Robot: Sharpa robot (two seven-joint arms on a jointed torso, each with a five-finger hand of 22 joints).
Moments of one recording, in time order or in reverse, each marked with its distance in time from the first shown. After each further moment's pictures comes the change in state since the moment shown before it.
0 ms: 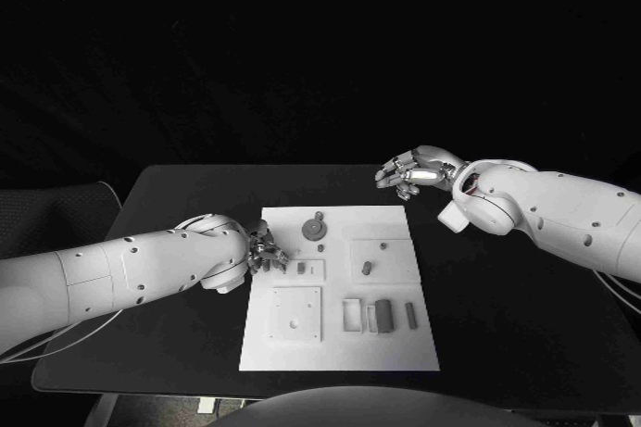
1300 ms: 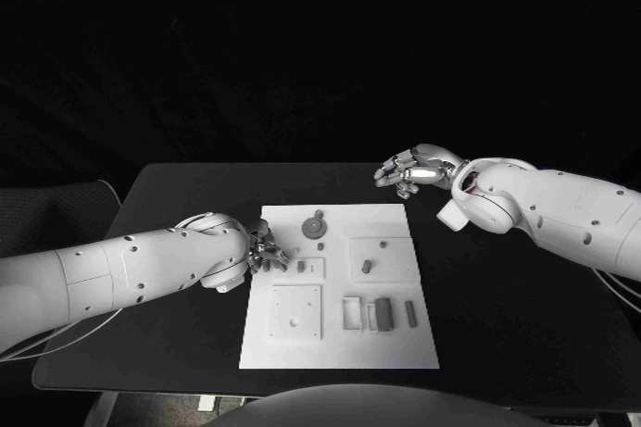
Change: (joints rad) left arm -0.001 0.000 0.001 0.003 -0.004 0.019 0.000; left_hand 0.000 0.000 0.000 0.000 -0.001 0.000 0.000 -0.004 0.003 0.004 0.000 0.000 0.001 0.000 0.000 0.000 0.000 0.000 0.001 0.002 0.004 0.000; right arm -0.001 0.002 0.000 0.000 0.000 0.001 -0.001; right_hand -0.004 -0.004 0.000 0.000 0.000 -0.001 0.001 0.000 -0.001 0.000 0.000 0.000 -0.001 0.001 0.001 0.000 0.000 0.000 0.000 0.000 0.000 0.000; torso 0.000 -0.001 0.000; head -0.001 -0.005
